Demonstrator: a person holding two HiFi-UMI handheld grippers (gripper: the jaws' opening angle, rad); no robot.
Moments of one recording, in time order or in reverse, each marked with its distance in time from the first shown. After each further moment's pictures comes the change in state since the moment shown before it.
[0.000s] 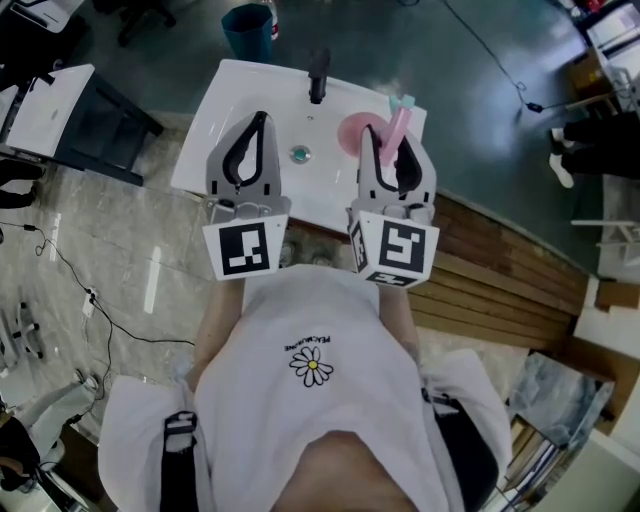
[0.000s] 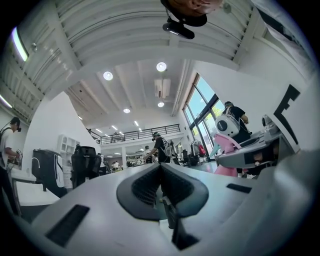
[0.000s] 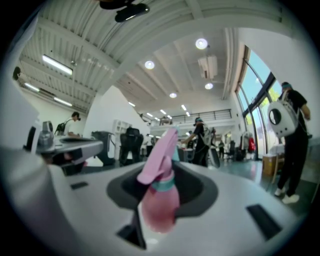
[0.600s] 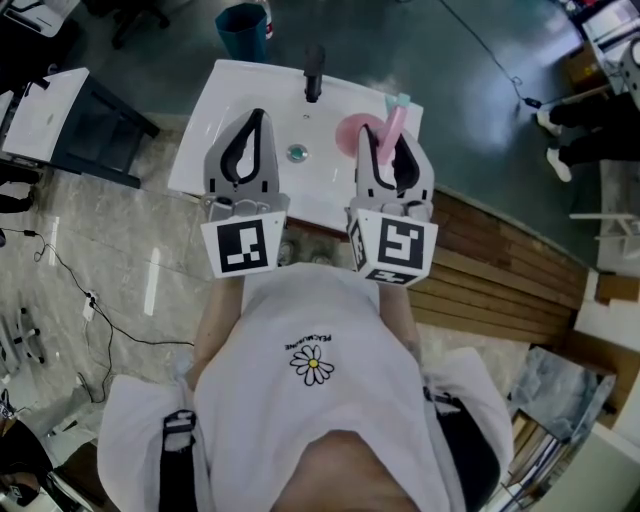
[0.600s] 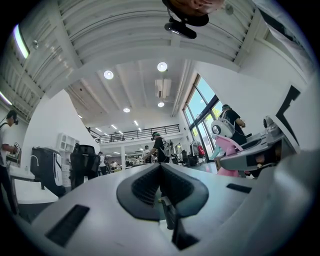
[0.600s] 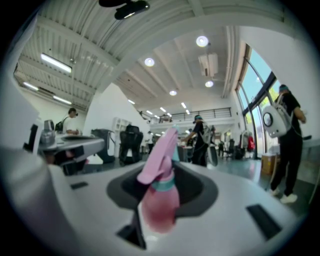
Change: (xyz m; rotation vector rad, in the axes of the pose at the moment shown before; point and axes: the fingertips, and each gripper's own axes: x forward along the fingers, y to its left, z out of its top) left arm 0.005 0.000 -0.002 -0.017 -0.001 -0.008; right arm 0.001 -0.001 -0.006 -0.004 0.030 -0.004
